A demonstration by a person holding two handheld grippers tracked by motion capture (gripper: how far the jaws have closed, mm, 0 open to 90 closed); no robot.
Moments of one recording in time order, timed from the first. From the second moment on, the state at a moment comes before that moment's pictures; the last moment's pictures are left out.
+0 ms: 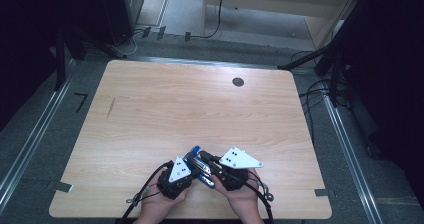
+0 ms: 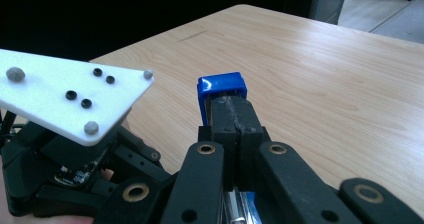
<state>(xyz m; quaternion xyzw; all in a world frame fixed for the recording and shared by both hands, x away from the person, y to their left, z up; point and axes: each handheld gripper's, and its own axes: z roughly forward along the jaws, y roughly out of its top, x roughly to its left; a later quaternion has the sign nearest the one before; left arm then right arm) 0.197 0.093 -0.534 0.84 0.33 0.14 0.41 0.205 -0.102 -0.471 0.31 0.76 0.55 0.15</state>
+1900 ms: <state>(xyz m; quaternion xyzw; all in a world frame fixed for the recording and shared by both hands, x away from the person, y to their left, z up) 0.197 0.093 -0.534 0.84 0.33 0.14 0.41 0.233 -0.068 -0.466 0.30 0.76 0.56 0.15</state>
